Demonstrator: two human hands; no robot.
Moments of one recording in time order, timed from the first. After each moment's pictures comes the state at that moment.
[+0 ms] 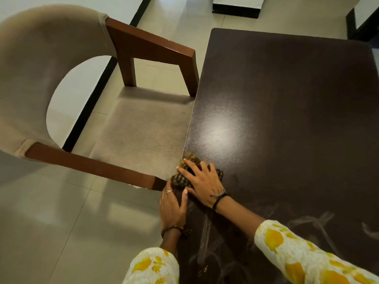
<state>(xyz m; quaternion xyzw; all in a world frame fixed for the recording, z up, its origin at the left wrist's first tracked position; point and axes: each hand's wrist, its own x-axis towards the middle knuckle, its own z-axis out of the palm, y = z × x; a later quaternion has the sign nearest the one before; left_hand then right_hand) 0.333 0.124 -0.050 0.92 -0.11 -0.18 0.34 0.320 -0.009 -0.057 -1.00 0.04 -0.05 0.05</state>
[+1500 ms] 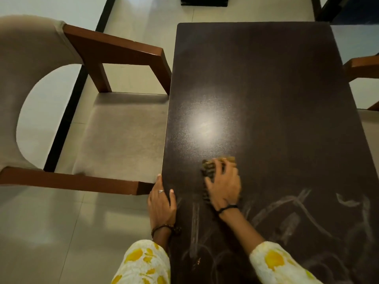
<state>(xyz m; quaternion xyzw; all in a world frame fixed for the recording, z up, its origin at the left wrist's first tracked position) 0.338 0.121 -0.063 0.92 -0.20 -0.15 0.29 0.256 -0.029 -0.050 -0.89 0.42 -0.08 0.13</state>
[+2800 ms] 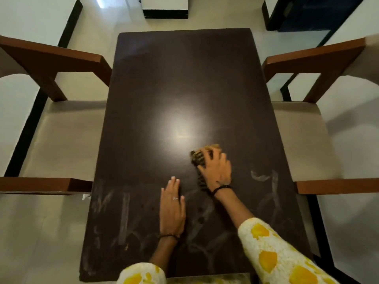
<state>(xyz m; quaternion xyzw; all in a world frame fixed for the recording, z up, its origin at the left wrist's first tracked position) 0.150 0.015 -0.059 0.86 -0.37 -0.15 0.33 0.107 -0.156 -0.037 -0.90 0.42 -0.01 0.12</state>
